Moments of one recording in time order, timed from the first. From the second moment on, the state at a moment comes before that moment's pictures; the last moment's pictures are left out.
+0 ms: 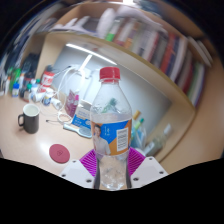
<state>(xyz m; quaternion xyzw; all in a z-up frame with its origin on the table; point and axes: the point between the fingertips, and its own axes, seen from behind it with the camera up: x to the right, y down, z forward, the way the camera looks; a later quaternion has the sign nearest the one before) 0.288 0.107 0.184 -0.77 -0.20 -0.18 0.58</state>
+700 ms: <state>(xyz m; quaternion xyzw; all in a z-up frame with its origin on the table) 0.063 0.240 0.191 -0.26 -0.71 -0.58 0.30</state>
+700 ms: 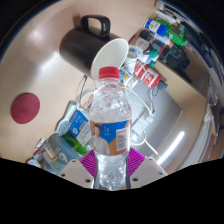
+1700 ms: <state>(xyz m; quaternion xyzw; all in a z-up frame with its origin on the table) 0.135 0.199 0.091 -0.76 -0.06 0.07 0.64</state>
